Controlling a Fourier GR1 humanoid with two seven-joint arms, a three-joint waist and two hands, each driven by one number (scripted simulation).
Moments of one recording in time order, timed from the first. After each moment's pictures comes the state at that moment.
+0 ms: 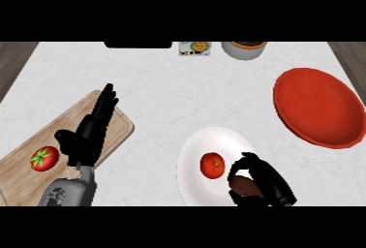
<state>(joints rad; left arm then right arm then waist) -0.15 0.08 -0.08 -1.54 -0.02 0.10 0.09 0.06 -0.20 0.37 -1.51 0.59 0.15 0.12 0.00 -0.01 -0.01</state>
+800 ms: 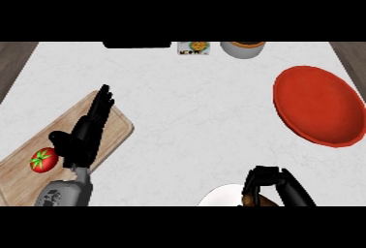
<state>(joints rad) -0.13 0.09 -0.06 -1.55 -0.02 0.08 0.09 0.24 -0.20 0.29 -1.83 0.38 0.14 -0.17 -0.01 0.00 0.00</state>
